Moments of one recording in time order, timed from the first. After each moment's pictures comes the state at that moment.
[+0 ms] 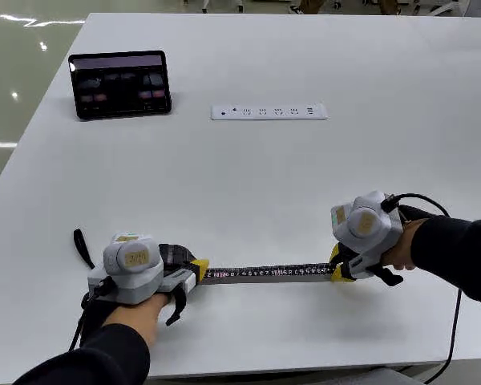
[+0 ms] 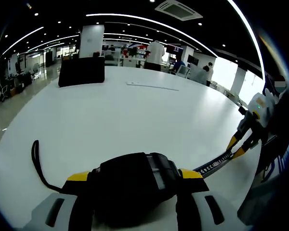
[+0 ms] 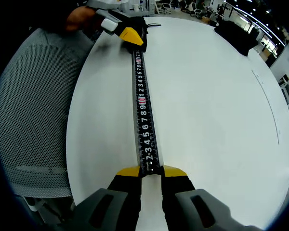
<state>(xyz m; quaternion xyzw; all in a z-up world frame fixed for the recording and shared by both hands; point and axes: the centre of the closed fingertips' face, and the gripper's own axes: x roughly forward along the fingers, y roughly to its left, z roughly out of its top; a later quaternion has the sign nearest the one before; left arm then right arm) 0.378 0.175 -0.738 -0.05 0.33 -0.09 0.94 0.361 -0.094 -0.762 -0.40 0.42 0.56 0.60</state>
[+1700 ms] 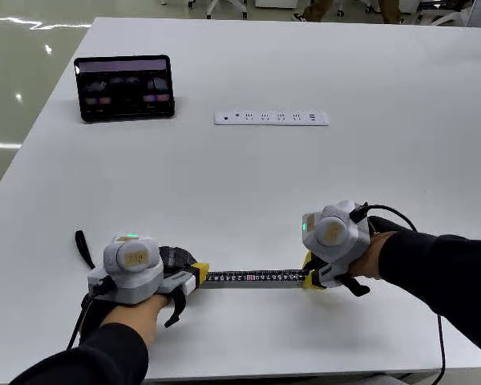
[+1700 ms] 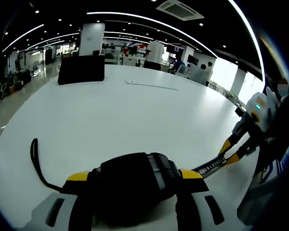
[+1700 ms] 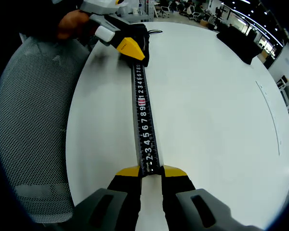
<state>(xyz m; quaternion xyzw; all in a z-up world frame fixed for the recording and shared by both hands) 0.378 0.174 -0.738 -0.06 0.34 -0.09 0.93 0.359 -0.045 -0.763 -0.39 0.41 0.56 0.61</state>
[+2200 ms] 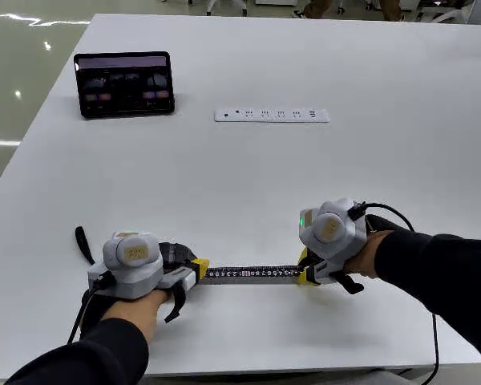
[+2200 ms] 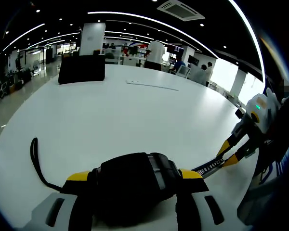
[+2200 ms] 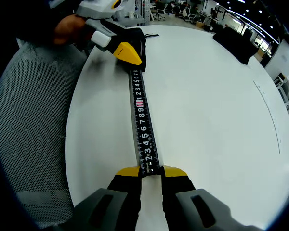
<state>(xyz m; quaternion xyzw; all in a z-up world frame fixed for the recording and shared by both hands) 0.379 0.174 -0.738 -0.06 0.34 -0.09 0.93 0.360 -0.037 -0.762 -0.37 0.40 0.55 0.63</state>
